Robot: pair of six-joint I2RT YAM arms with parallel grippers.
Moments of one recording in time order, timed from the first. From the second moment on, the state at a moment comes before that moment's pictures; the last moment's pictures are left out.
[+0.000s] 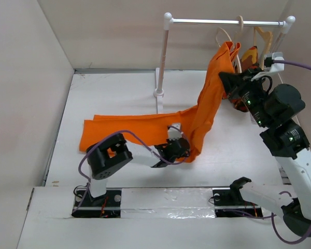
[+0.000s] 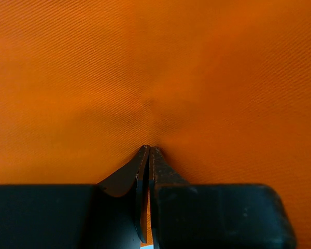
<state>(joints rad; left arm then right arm) -1.14 1.80 0.84 0.23 -0.51 -0.97 0.50 0.95 1.43 -0.31 0.14 0.28</state>
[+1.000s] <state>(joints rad) -0.79 0.49 0.97 -0.38 -0.63 -0.72 0.98 1.50 1.74 -0.38 0.22 0.13</state>
